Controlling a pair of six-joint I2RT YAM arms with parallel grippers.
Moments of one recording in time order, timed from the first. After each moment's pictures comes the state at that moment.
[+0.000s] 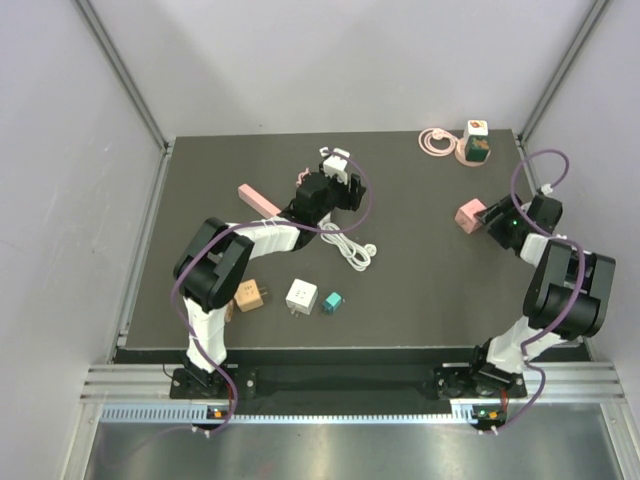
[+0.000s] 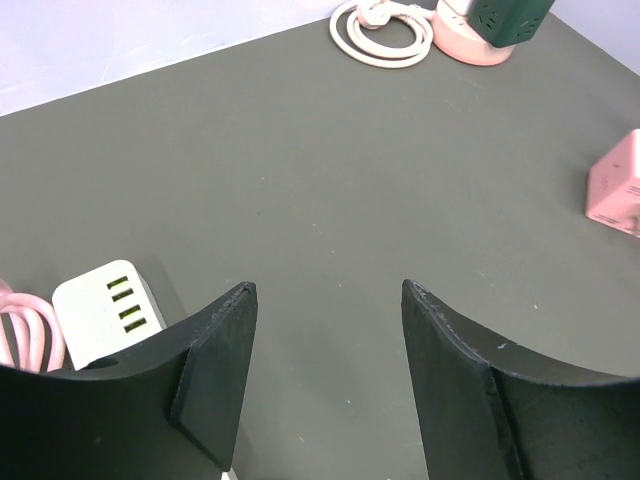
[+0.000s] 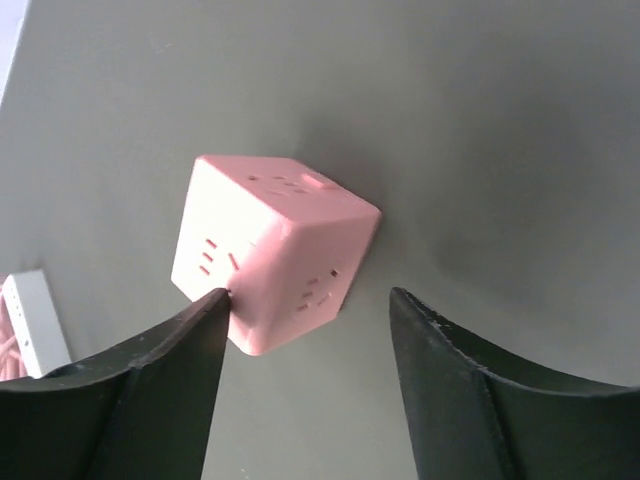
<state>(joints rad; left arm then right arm) -0.61 1.97 1.20 0.64 0.02 -0.13 -0.39 1.62 0.77 0.18 -0.35 0.59</state>
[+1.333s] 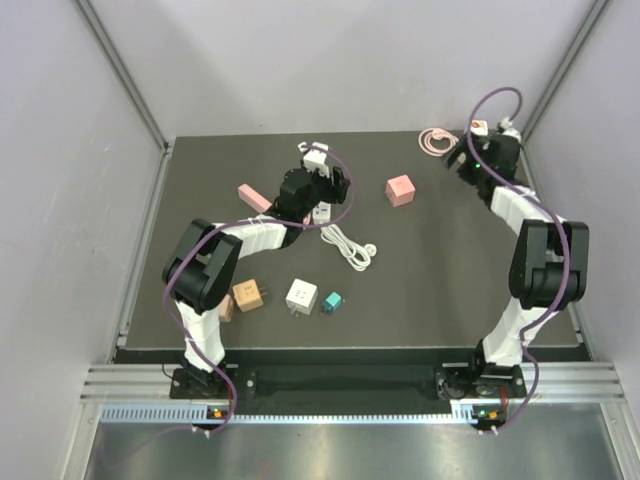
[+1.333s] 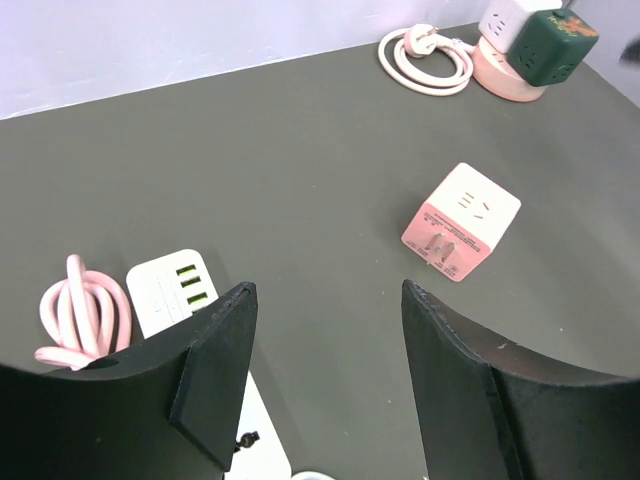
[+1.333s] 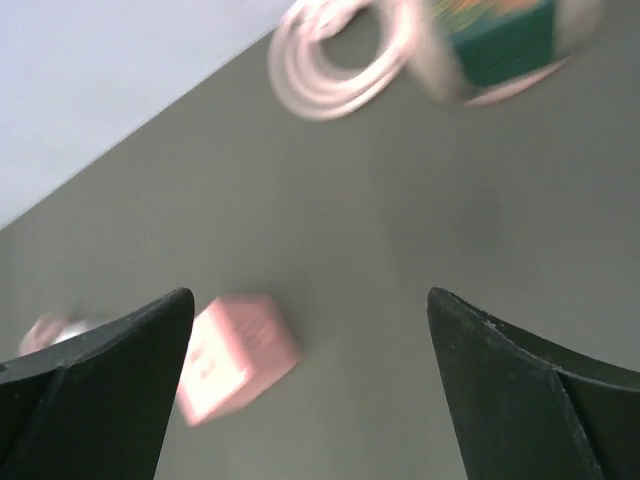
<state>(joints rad) -0.54 1.92 1.15 0.67 0.03 -0.19 -0.04 1.79 1.22 0.11 -0.16 0.56</state>
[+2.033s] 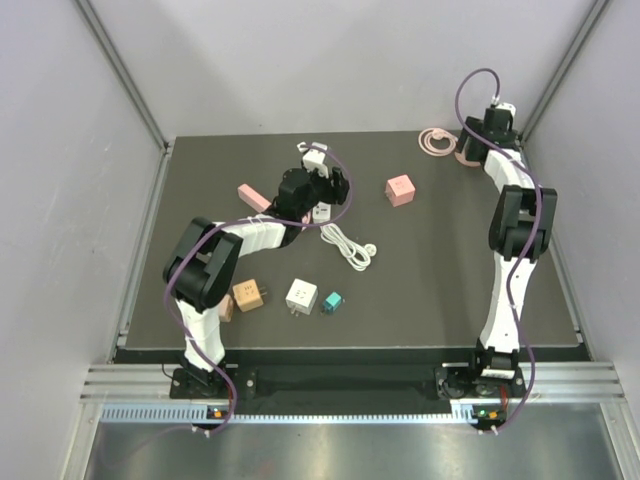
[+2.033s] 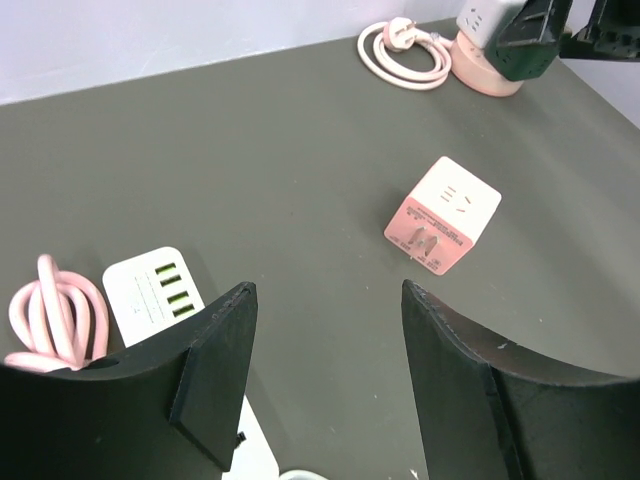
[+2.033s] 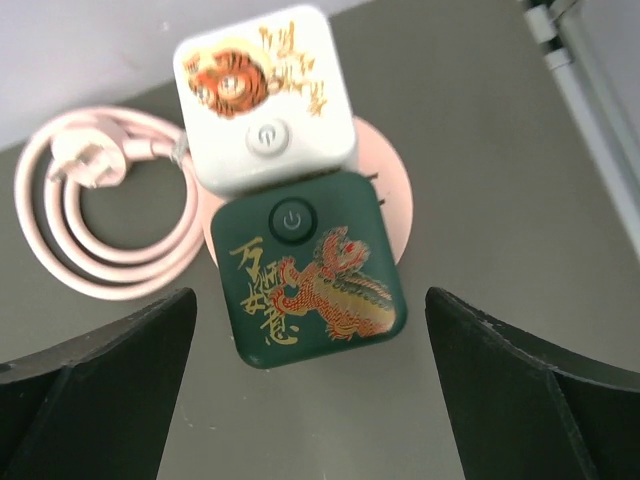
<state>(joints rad) -0.52 1.92 1.15 0.67 0.09 -0.22 -0.10 2.36 2.00 -0.20 0.15 0.19</state>
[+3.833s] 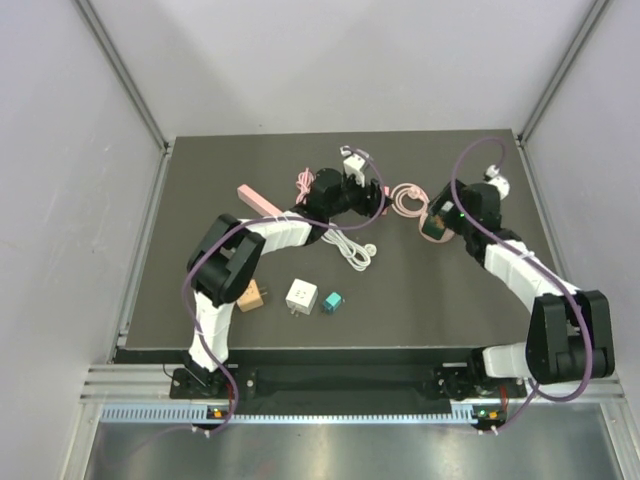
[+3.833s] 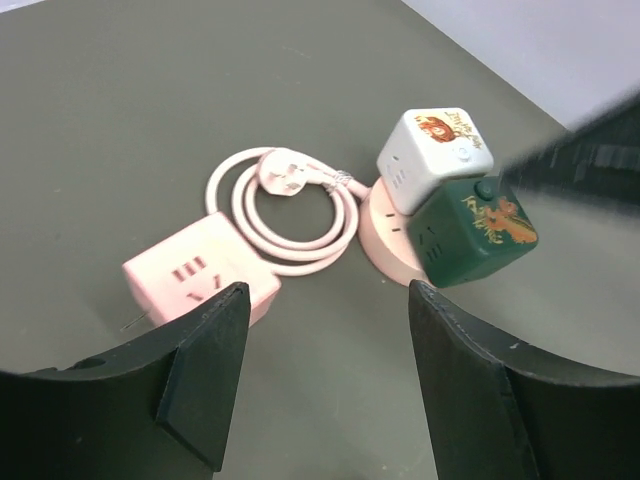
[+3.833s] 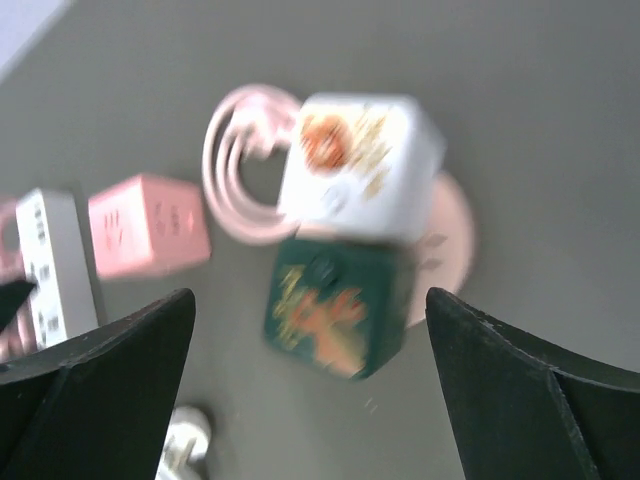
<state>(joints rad) -0.64 2.05 1.32 0.57 0.31 -0.26 0.15 1.35 0.76 0.01 0.12 0.65</state>
